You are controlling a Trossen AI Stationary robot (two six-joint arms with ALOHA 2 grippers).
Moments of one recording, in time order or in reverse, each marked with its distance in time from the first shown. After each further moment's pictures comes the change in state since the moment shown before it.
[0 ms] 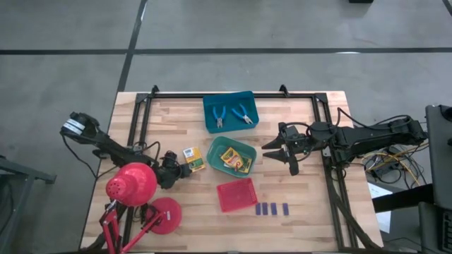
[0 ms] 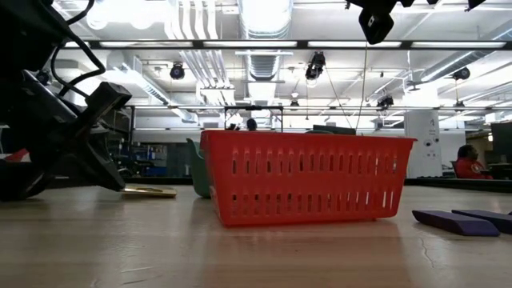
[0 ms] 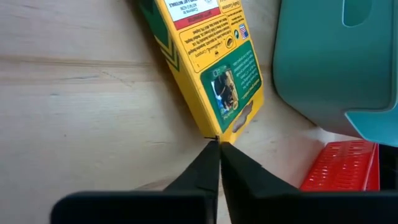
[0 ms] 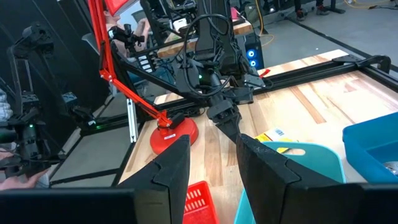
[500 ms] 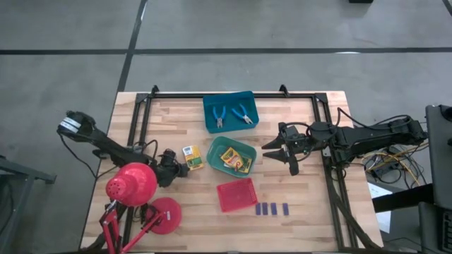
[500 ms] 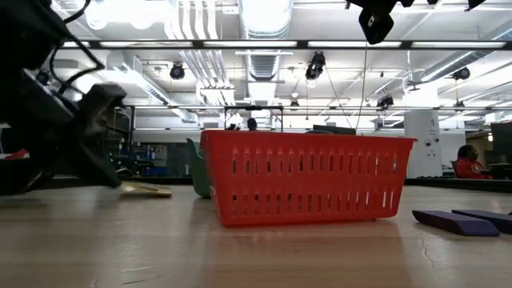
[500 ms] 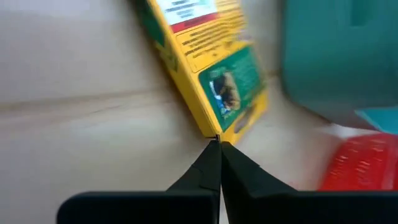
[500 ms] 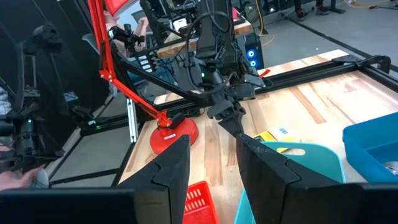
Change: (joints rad) left arm 0.001 -0.106 -0.009 -0.059 -0.002 0.106; right arm 0.000 0.000 0.000 0.000 0.000 0.000
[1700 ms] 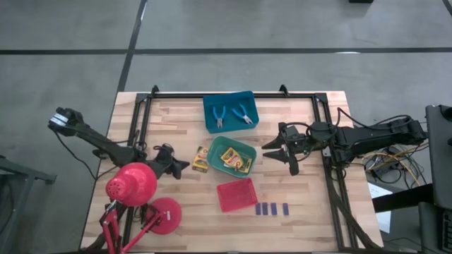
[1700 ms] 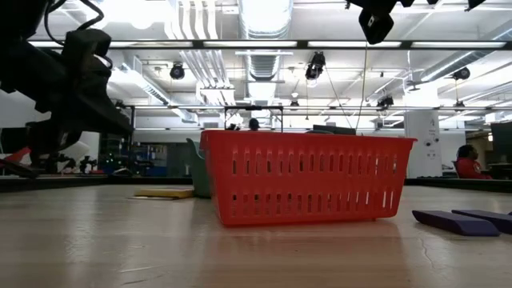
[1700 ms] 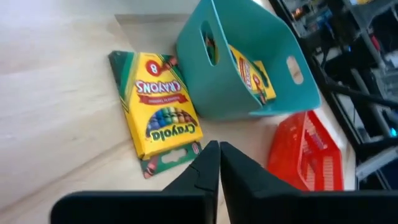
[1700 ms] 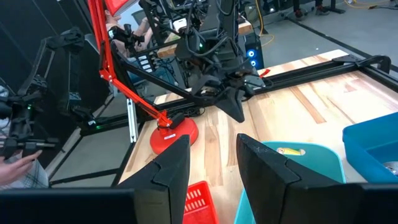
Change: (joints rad) left arm -0.001 -0.318 0.006 -0.076 -0.076 0.453; right arm 0.000 0.000 0.000 0.000 0.000 0.000
